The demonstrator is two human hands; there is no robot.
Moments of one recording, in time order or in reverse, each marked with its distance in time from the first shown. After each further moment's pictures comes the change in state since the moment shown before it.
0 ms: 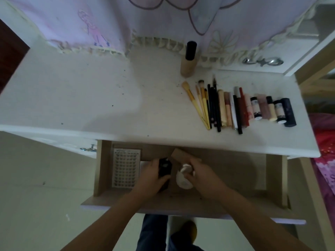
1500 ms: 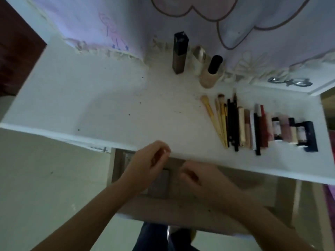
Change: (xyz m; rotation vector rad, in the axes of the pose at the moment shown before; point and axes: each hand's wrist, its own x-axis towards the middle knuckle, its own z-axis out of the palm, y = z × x) left_hand -0.002 0.054 -0.126 -0.104 0.194 0.407; right_hand 0.002 -0.118 -0.060 -0.173 -0.174 -0.161
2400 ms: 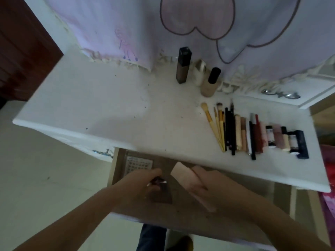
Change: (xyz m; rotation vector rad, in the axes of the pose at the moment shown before) left_hand -0.044 -0.045 0.014 0.287 -0.497 -0.142; right_hand -0.022 0.002 -0.006 -0.179 -0.183 0.123
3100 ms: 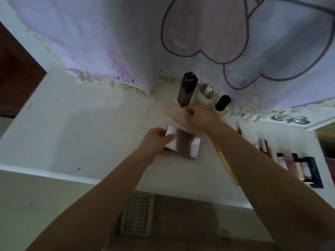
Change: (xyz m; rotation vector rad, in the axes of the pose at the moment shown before) left_hand 0.144 0.005 -0.134 -0.874 0.403 -0.353; right_hand 0.216 0.007 -0.159 -0.021 0.497 0.119
